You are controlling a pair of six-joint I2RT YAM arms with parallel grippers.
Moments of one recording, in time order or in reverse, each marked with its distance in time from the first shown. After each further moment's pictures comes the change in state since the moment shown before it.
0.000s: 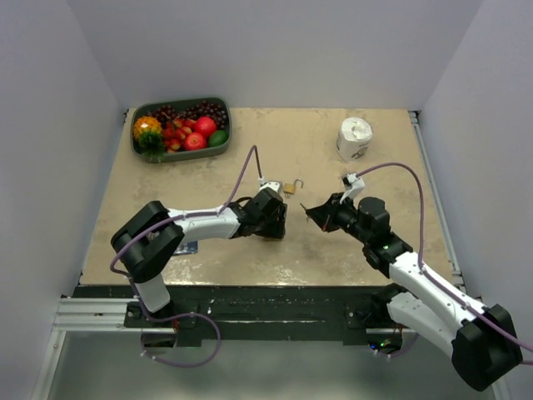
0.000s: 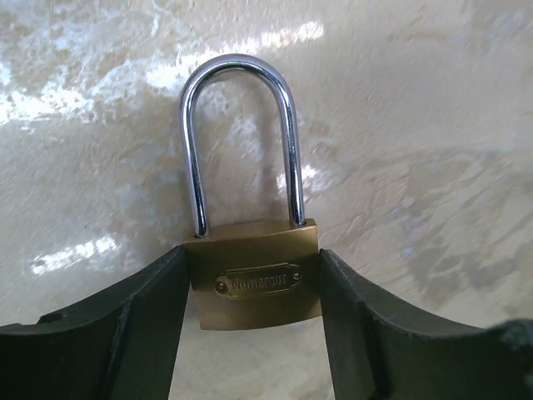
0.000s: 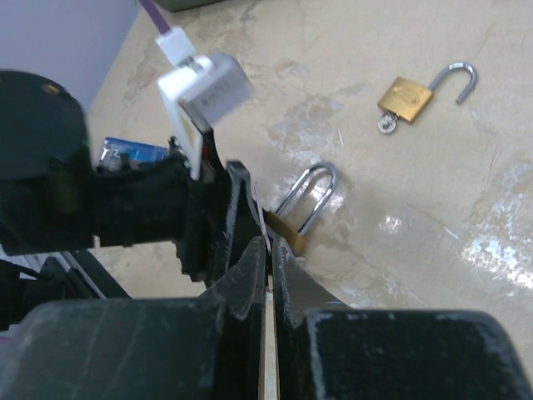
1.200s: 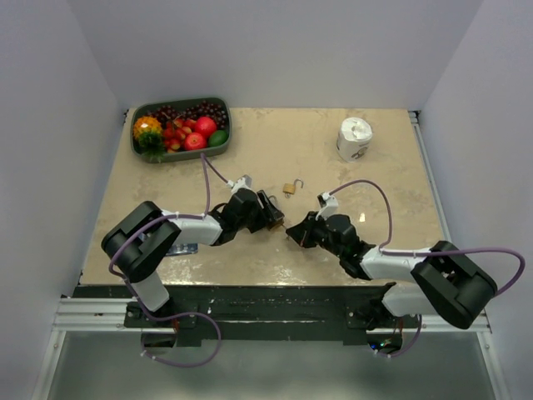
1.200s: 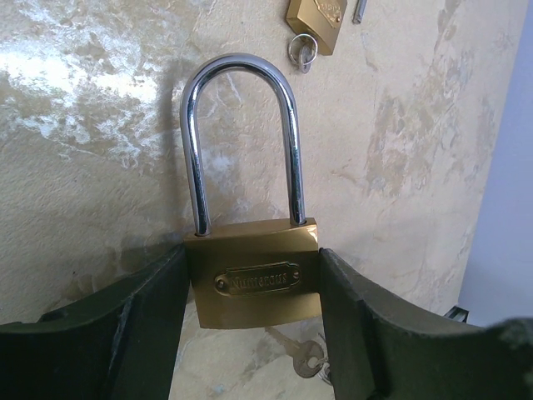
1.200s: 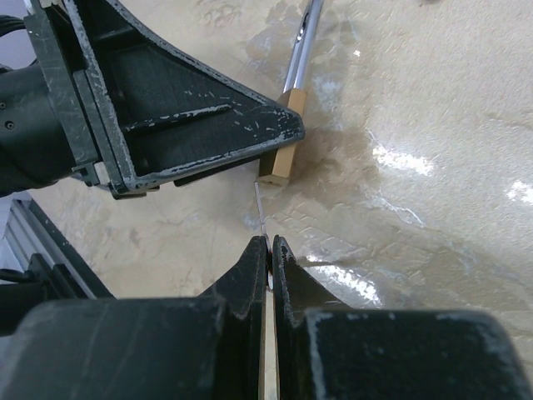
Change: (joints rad) left arm 0.144 -0.045 -0.272 0.553 0.104 -0.470; right arm 0.235 0.453 -0.180 0.517 0.195 0.214
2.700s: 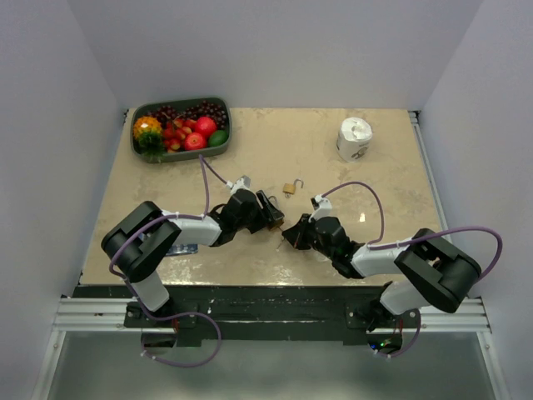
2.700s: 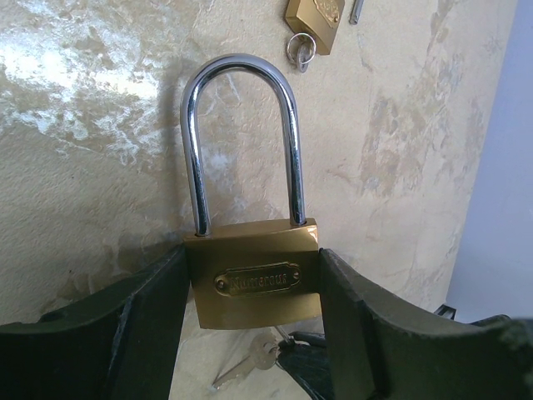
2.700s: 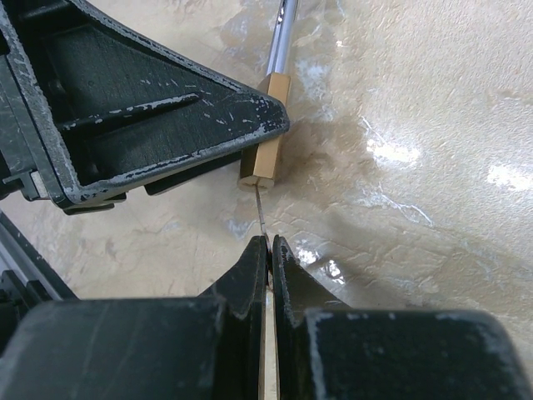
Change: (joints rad) left arm 0.002 0.001 -0.016 0.032 0.014 -0.024; right arm 0.072 0.130 0.031 0.048 0.108 0.038
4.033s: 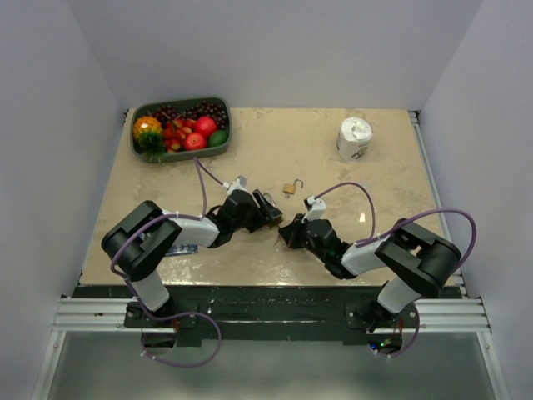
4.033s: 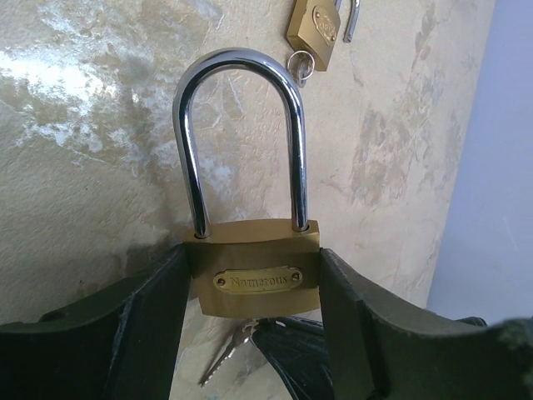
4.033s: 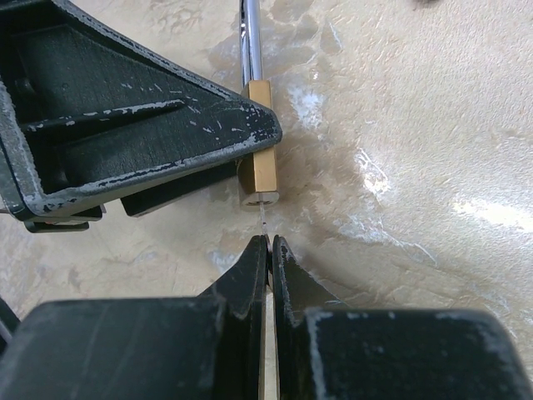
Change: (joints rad) left arm 0.021 0.006 -0.036 0.079 0.021 -0.032; right arm 0.060 0.144 0.030 0.138 0.133 -0.064
